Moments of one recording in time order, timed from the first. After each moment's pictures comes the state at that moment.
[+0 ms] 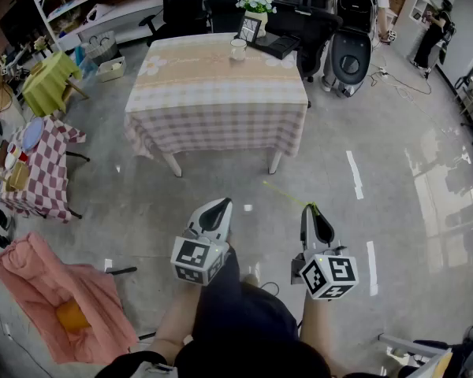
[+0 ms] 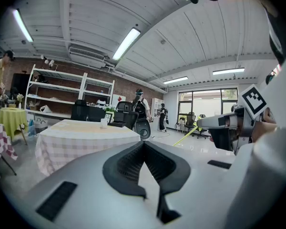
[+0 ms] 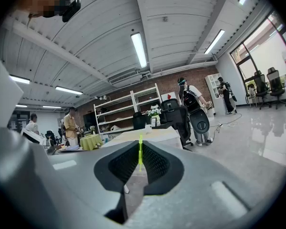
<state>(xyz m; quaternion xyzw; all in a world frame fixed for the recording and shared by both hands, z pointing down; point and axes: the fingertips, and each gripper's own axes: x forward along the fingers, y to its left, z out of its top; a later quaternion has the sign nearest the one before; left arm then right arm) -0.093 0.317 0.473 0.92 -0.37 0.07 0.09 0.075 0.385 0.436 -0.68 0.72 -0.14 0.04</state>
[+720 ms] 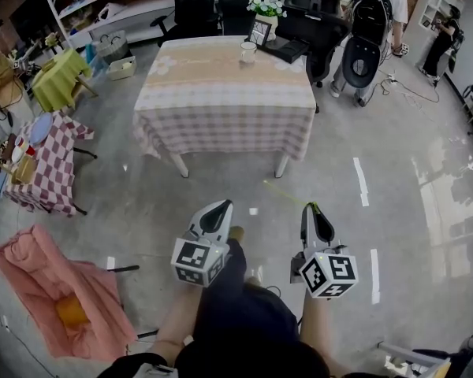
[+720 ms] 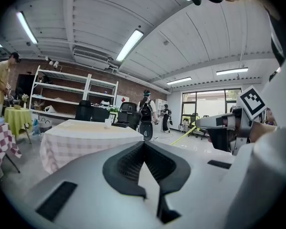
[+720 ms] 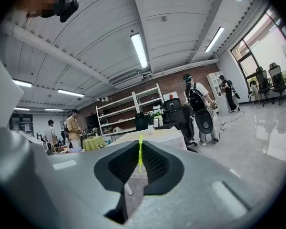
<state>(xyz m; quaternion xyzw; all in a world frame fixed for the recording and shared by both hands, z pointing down) -0.102 0.319 0.474 0.92 -0.39 0.06 0.10 0.071 0.376 0.436 -0.67 0.72 -0.14 0.05</state>
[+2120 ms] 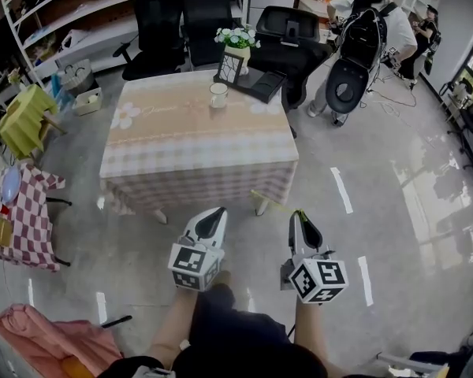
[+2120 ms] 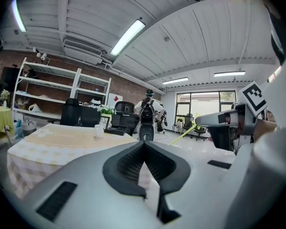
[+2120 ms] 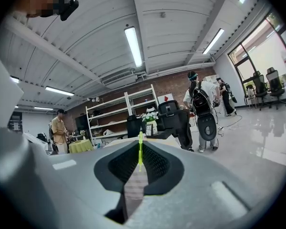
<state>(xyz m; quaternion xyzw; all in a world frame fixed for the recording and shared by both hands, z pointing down) -0.021 0.102 0.458 0.94 -0.33 0.06 0.09 0.128 0.178 0.411 -0.70 0.69 -0.14 0.05</state>
